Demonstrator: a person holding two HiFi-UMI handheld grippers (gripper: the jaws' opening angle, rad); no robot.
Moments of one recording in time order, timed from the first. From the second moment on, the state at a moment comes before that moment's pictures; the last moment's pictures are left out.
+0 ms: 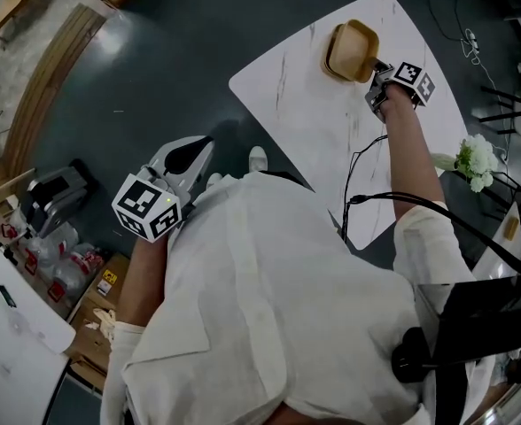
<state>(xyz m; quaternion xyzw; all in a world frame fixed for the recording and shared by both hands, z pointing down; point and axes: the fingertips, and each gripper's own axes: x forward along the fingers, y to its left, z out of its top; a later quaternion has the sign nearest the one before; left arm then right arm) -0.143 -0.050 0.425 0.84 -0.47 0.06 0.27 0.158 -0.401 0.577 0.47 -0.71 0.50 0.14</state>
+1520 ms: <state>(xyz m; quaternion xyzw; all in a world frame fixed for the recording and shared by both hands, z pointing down) -0.160 -0.033 0.399 0.87 -0.42 0.04 0.26 0.176 -0.328 0.560 0.48 -0.74 0.43 0.18</state>
